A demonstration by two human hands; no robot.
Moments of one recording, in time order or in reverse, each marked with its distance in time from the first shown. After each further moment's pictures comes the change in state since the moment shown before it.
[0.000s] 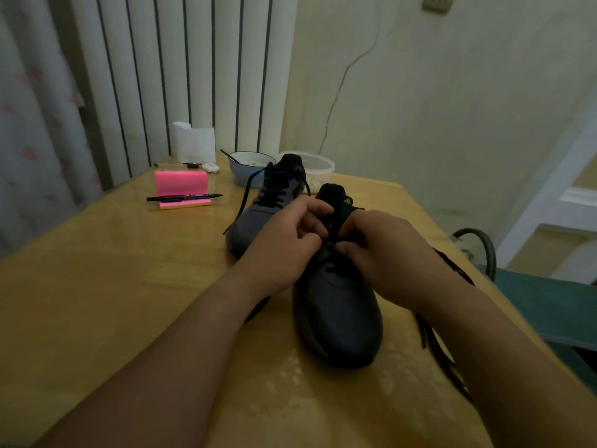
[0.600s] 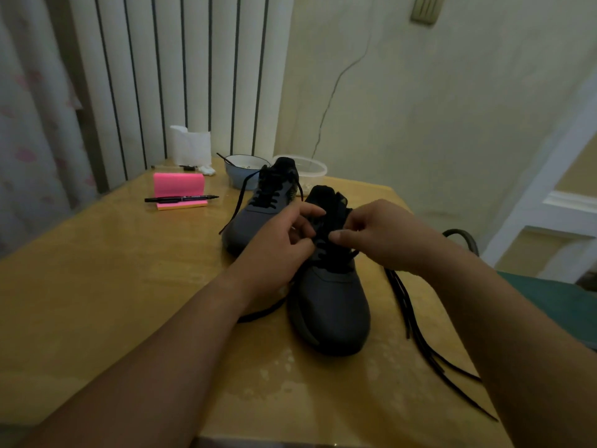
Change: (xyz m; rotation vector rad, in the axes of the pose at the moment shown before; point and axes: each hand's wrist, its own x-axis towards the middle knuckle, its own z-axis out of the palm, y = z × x) left_hand -0.010 -0.001 0.002 0.011 -0.016 0.041; right_hand 0.012 0.001 -0.029 0.055 -0.202 0.169
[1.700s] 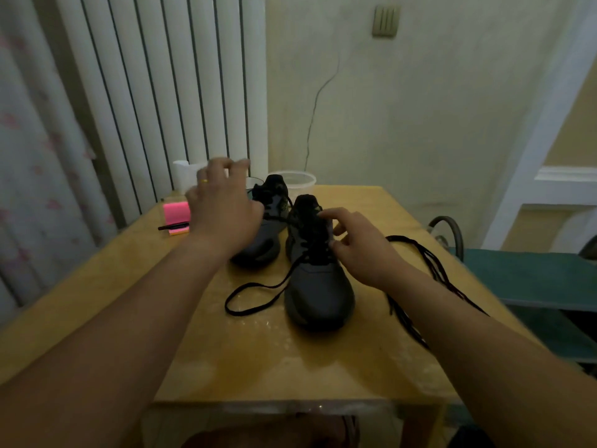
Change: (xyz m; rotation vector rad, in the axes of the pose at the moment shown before) left_hand 0.013 0.067 -0.056 0.914 0.331 -0.045; right_hand -0.017 0.030 0.043 0.232 0.257 -0.107
